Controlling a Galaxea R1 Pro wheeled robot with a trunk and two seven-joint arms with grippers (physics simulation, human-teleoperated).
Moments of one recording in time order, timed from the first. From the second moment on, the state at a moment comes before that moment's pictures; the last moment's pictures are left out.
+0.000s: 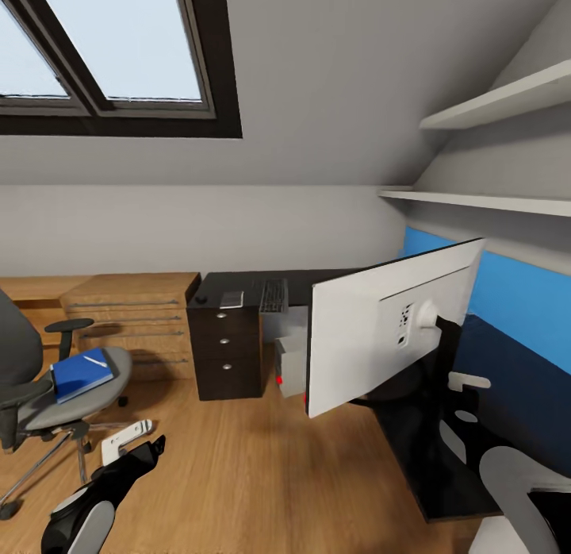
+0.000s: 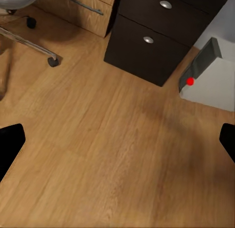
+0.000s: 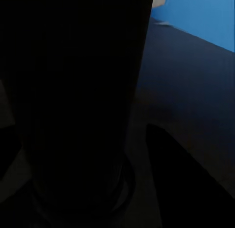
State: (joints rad) left arm -0.05 0.15 -0.01 -1.55 0.65 0.47 0.47; right arm -0.84 -0.23 0.04 -0.17 -0.15 -0.28 -0.23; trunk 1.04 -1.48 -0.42
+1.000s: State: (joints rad) left arm -0.05 0.15 -0.01 -1.55 0.65 0.47 0.47; right arm -0.84 -0.23 0.03 -0.17 -0.13 -0.27 -0.23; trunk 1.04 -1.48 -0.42
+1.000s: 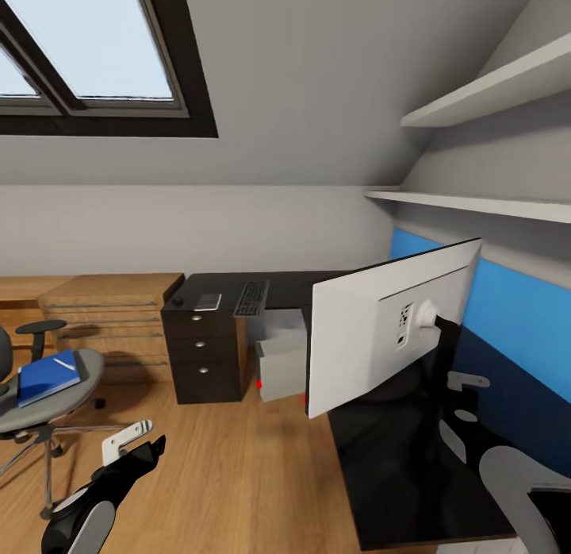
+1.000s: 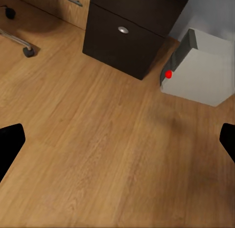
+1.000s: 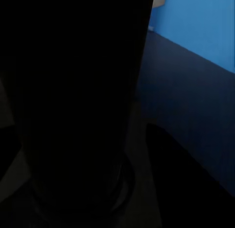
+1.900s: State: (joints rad) left arm -0.05 0.15 -0.01 -1.55 0.65 0.47 0.47; right arm -0.84 -0.23 0.04 -0.17 -0.15 -0.27 -0.23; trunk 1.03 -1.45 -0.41
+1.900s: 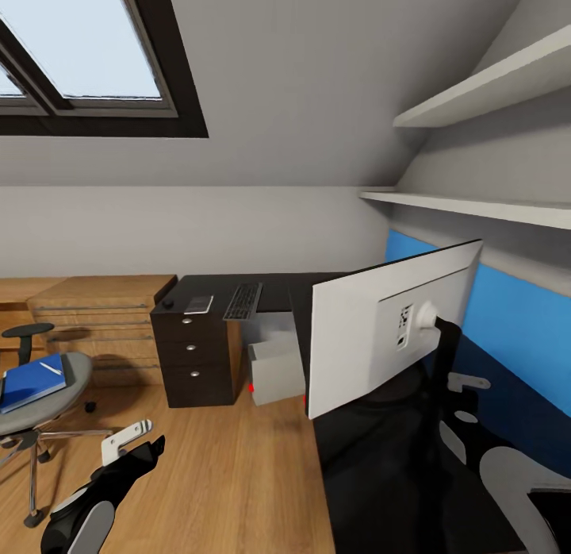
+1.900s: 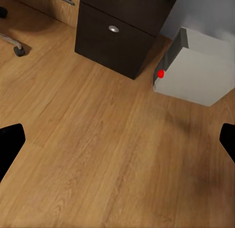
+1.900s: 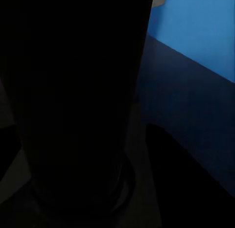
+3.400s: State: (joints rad) left arm -0.05 0.15 -0.01 -1.54 0.65 0.47 0.47; right arm -0.84 -0.23 0.04 -0.17 -0.15 -0.27 -0.23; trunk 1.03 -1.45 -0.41
